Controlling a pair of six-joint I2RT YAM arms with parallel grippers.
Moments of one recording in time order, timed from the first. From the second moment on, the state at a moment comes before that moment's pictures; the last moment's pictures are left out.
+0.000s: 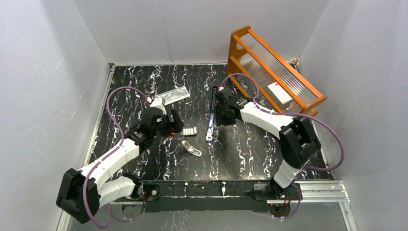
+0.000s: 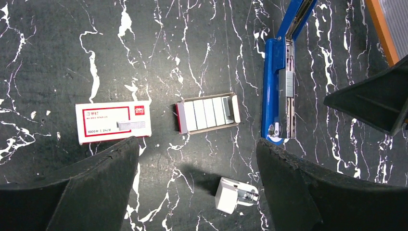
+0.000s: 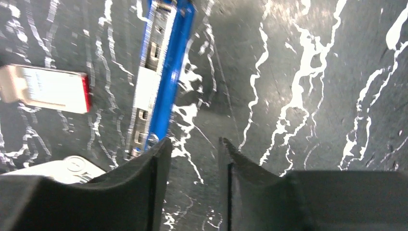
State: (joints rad) left arm -0.51 1.06 0.61 -0.18 -0.09 -0.55; right arm 0.69 1.67 1.17 -0.59 0.08 0.51
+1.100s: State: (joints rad) left arm -0.51 1.09 0.62 -0.17 -0.07 -0.55; right arm 0.74 2.05 1.50 -0.59 0.25 0.55
